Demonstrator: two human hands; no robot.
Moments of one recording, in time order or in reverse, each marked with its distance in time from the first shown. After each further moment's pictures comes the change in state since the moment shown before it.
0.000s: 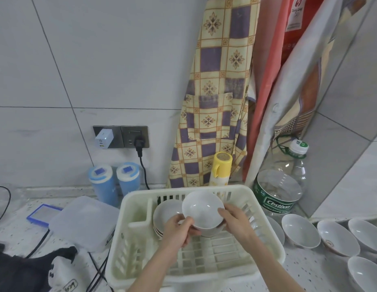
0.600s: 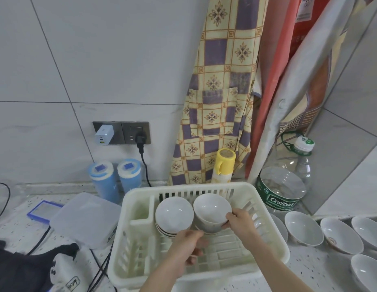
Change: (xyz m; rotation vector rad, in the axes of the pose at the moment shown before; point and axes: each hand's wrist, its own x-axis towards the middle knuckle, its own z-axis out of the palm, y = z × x) left_hand -0.006 -0.028 0.012 0.004 -0.088 -0.257; right_hand 0.019 0.020 0.003 -0.160 0.096 0.192
